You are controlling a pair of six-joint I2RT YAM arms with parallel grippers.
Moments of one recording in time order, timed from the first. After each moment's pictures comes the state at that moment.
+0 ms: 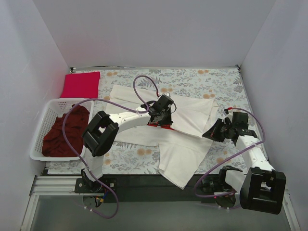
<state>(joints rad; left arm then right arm) -0.84 1.94 1.36 -0.31 -0.06 -0.76 -0.12 1.04 0.53 -0.46 -0.60 0.42</state>
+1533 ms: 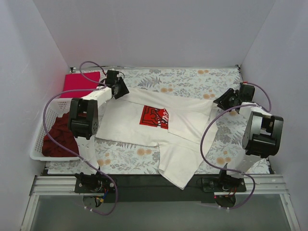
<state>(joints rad) -0.19 2.07 1.49 -0.21 -0.02 -0.59 -0.21 1.69 0.99 -0.09 -0.39 0.59</state>
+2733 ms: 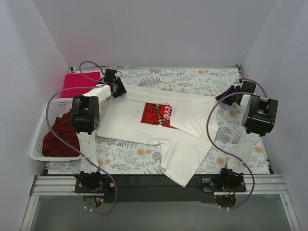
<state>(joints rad) -0.13 2.20 1.59 -0.24 -0.01 -0.56 -0.29 2.14 1.31 0.05 -0.59 0.54</state>
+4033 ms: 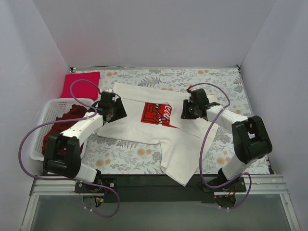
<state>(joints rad) -0.27 1.45 0.91 -0.30 -0.06 -0.55 0.40 1.63 0.99 -0.22 -0.15 0.34</state>
